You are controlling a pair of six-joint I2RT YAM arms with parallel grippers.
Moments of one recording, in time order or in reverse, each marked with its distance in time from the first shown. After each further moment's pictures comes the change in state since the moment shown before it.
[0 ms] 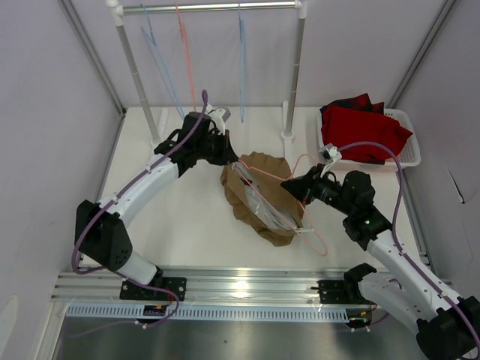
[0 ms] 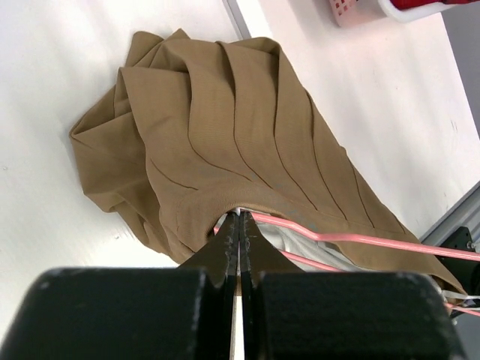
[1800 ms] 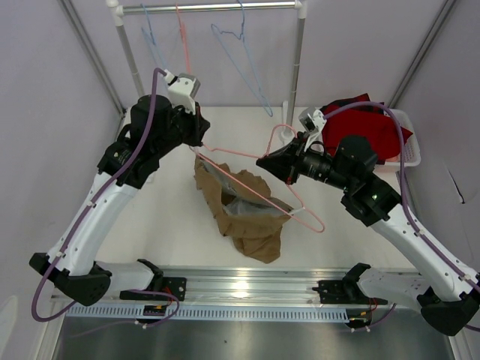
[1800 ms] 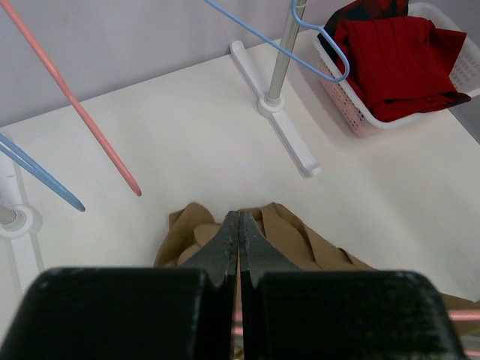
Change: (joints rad) left arm -0.052 -0.272 0.307 -0.227 -0.308 0.222; right arm 0.250 0.204 0.616 -0.298 0.045 -0.141
